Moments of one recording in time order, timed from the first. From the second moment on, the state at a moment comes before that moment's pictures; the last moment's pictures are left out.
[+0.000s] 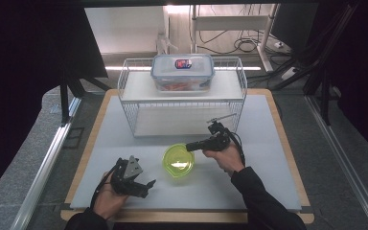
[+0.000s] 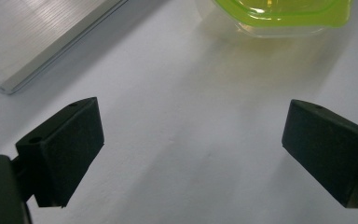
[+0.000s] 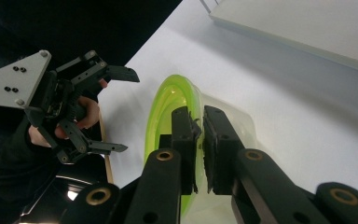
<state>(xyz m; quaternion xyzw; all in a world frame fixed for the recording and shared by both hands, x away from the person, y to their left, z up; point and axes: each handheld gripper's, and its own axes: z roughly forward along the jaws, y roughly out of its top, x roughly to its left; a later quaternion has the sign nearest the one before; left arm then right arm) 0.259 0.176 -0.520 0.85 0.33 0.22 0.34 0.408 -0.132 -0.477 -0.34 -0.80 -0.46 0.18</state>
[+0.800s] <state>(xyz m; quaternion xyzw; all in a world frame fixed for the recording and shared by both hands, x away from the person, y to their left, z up) 0.260 0.182 -0.515 0.84 0.34 0.22 0.36 0.398 -0.163 -0.422 -0.36 -0.75 -0.53 0.18</state>
